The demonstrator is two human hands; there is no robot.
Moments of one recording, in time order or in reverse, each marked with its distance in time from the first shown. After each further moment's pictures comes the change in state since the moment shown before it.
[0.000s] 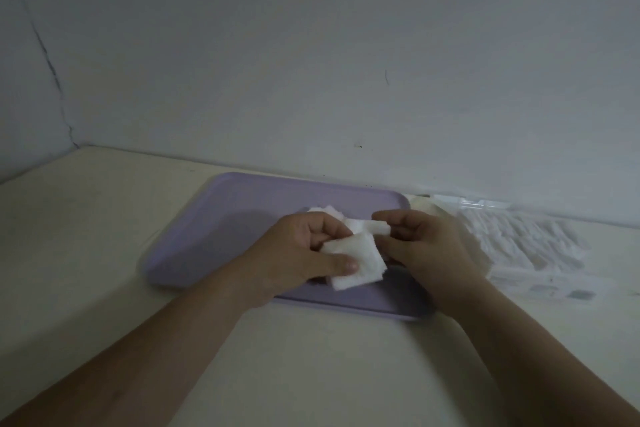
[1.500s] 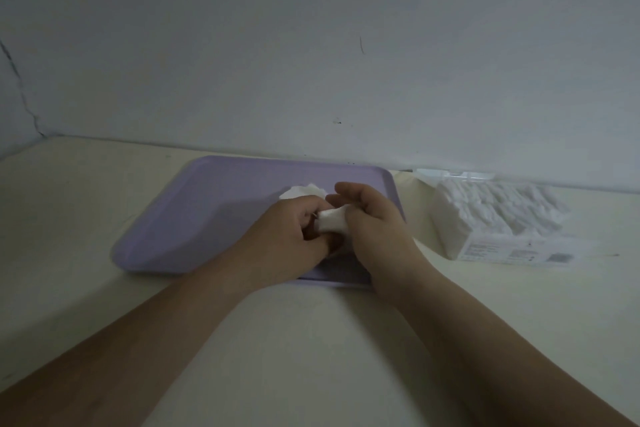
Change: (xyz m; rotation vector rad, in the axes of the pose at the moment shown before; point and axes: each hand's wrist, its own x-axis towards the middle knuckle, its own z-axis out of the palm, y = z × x) left_hand 0.016 -0.027 0.017 0.530 0.063 0.197; right_hand -0.012 0.007 0.038 -0.044 0.091 0.025
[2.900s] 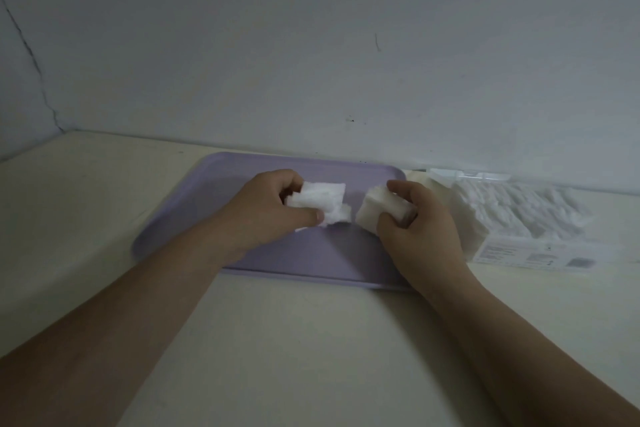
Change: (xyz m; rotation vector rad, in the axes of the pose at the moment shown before) left_hand 0.009 -0.002 -0.045 -0.011 0.144 -0.183; right_hand 0.004 0.014 -0.033 -0.523 0.239 -0.271
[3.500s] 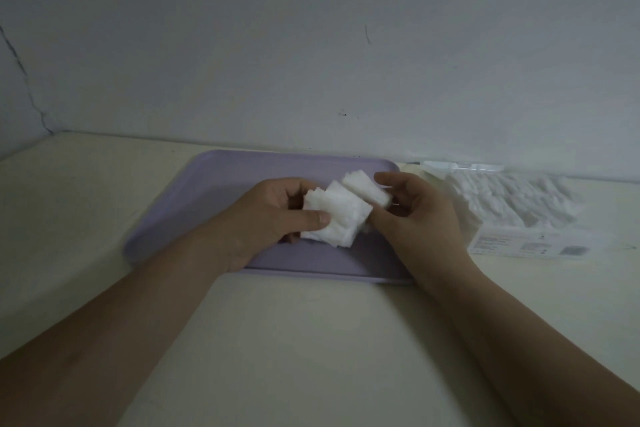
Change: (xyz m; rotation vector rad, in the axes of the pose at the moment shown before) left_hand -0.011 0.006 0.011 -0.368 -0.258 -0.024; right_hand 0.003 0.005 -0.004 0.323 -0.067 0.056
